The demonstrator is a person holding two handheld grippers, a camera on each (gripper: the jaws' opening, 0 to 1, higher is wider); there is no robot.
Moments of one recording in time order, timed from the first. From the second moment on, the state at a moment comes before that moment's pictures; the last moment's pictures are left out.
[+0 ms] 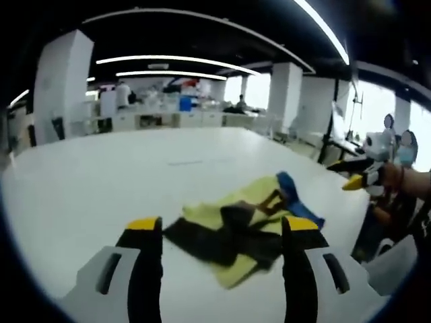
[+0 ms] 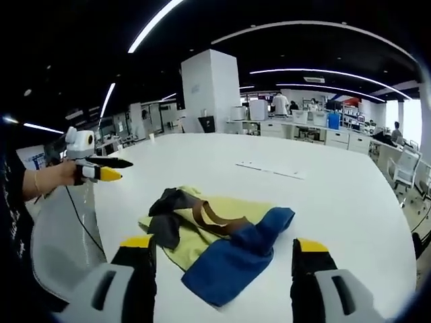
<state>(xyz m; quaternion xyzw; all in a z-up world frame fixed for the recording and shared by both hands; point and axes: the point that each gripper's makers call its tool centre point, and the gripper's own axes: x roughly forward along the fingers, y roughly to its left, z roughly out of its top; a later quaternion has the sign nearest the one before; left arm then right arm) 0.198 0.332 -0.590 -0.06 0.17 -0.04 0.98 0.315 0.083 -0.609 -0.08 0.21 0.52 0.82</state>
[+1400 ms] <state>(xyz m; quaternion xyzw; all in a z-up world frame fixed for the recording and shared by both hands) 0.222 0.318 -0.684 -0.03 0.26 0.04 0.96 0.363 0.113 -0.690 -0.14 0.24 0.53 0.80</state>
